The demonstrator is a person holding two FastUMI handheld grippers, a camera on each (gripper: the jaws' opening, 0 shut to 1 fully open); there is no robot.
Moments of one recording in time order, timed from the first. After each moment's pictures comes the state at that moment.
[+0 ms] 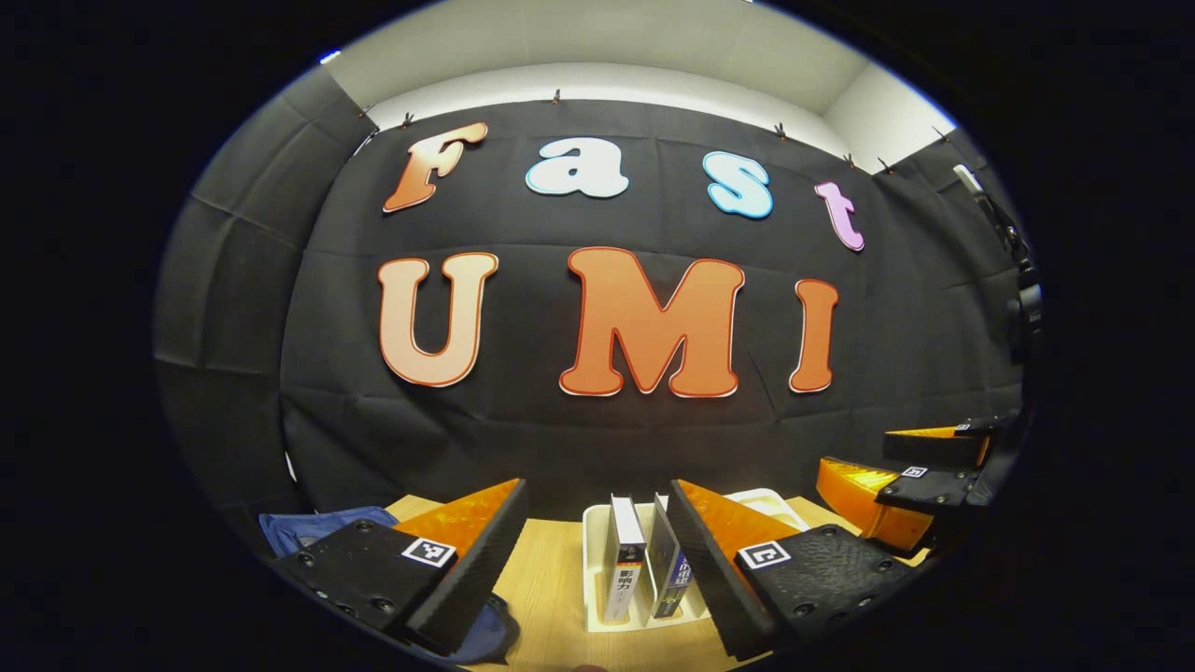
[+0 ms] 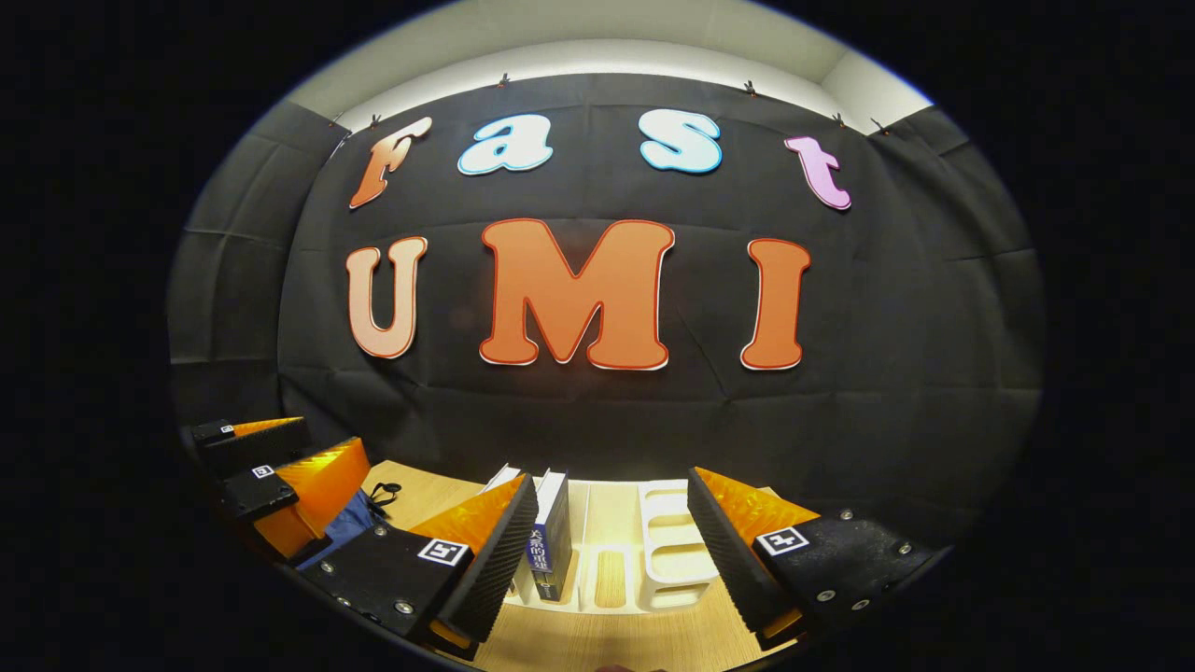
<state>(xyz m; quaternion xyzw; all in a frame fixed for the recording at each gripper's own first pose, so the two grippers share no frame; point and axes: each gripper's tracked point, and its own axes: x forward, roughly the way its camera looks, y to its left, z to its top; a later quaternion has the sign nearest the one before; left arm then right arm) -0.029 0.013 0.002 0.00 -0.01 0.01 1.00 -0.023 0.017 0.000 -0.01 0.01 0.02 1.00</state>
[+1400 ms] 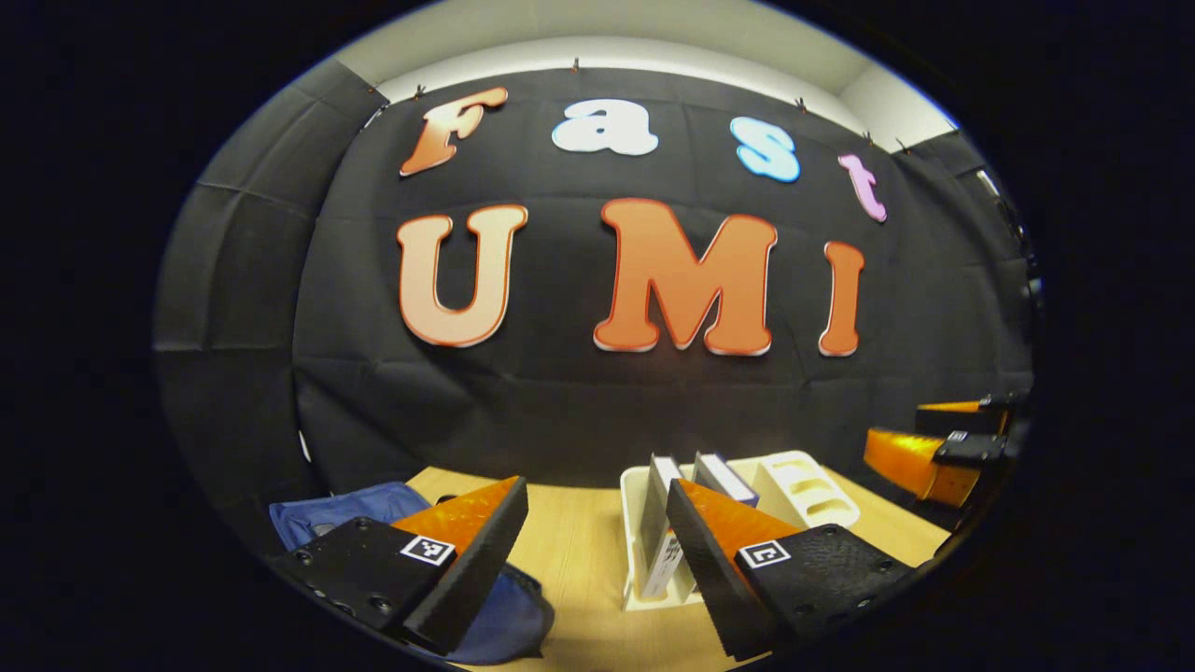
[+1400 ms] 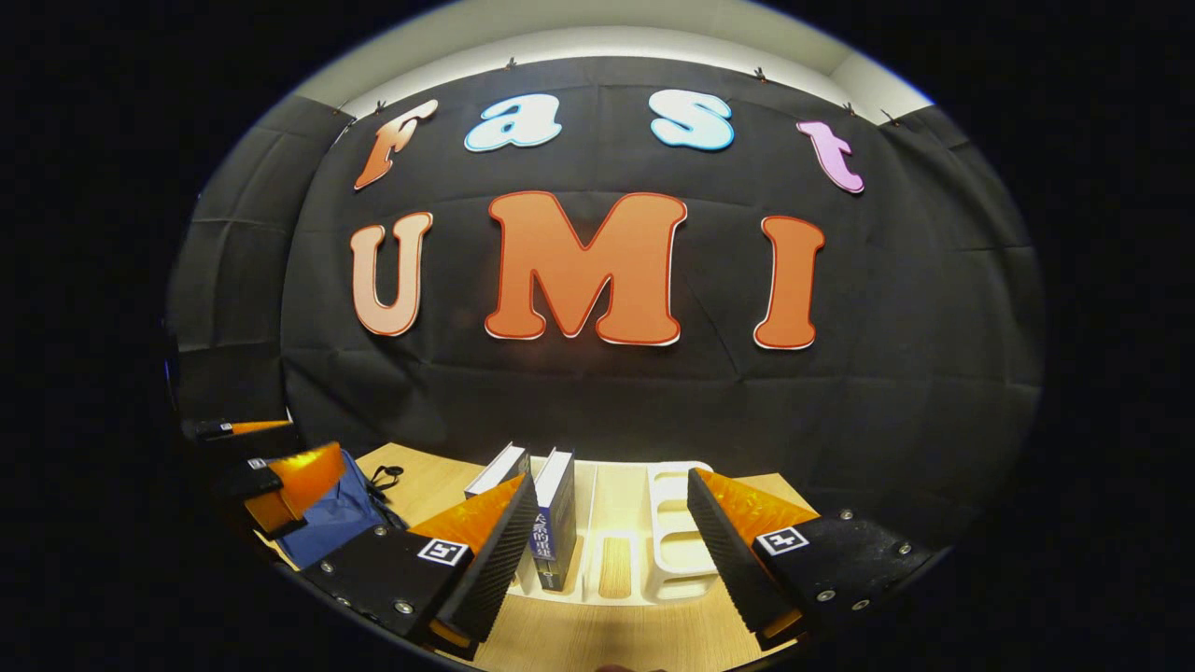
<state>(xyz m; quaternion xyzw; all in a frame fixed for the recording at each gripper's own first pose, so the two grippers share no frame) -0.022 0.076 -0.075 0.01 0.09 0.03 1.00 -0.011 0.027 -0.030 -0.02 0.04 0.04 1.00</state>
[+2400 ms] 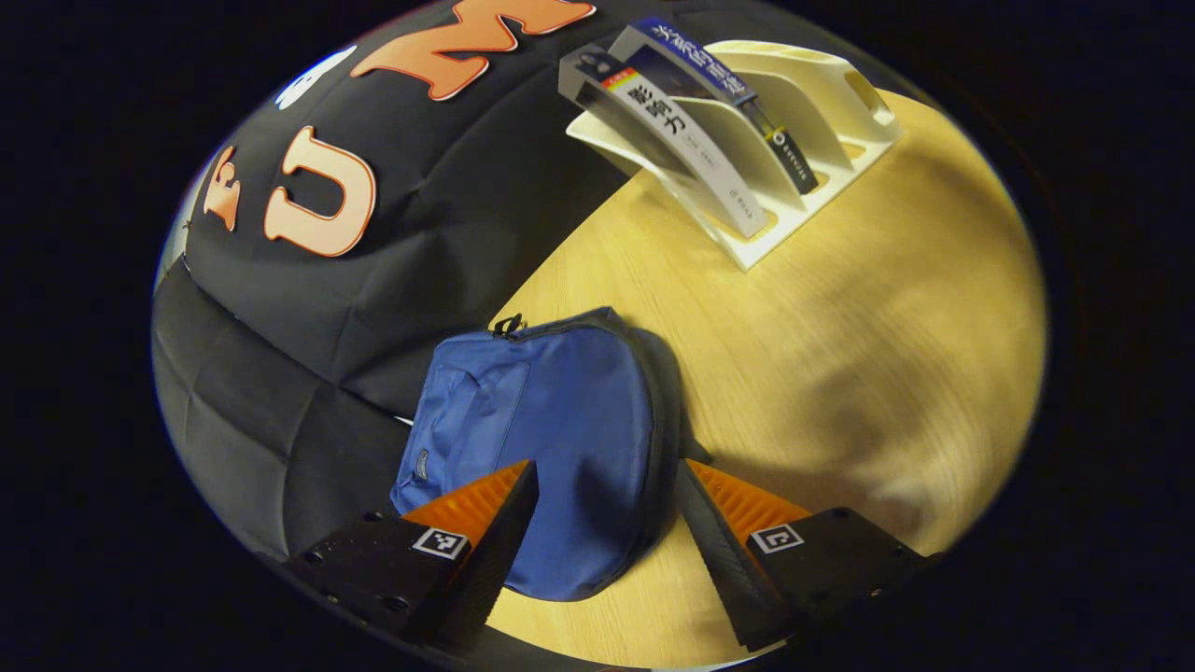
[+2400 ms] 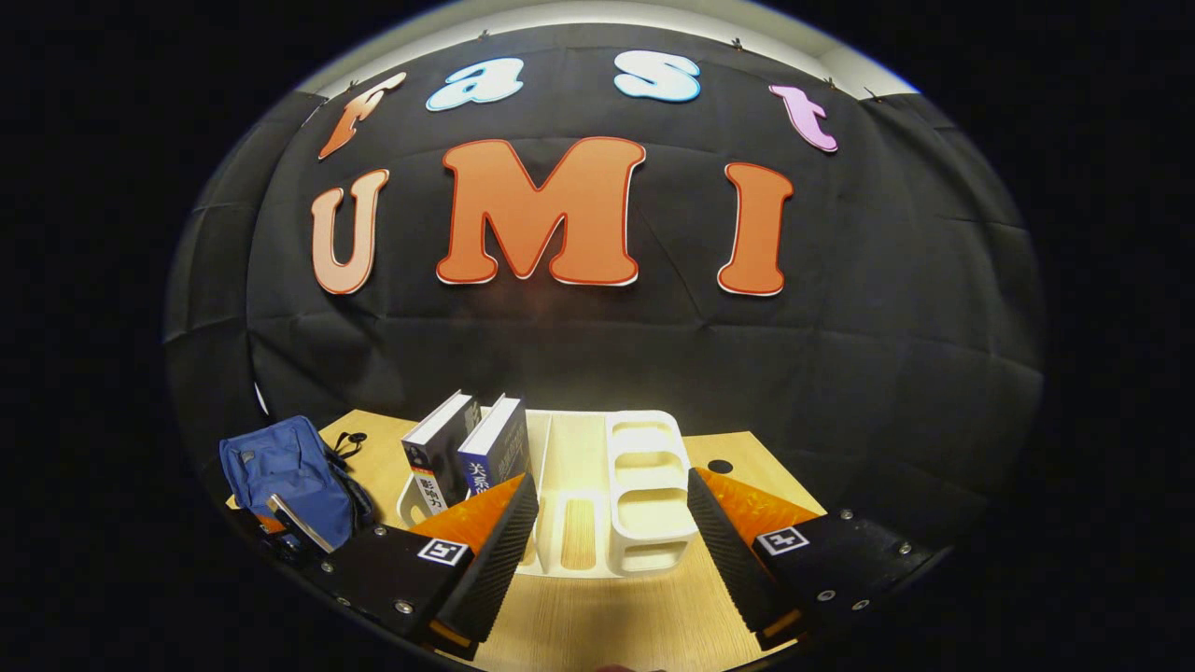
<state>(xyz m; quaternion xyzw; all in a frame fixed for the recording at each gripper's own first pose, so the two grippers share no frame) -0.099 0.168 -0.337 0.40 0.42 0.09 0.81 -0.003 -0.020 -0.083 -0.02 0.11 -0.01 0.99</state>
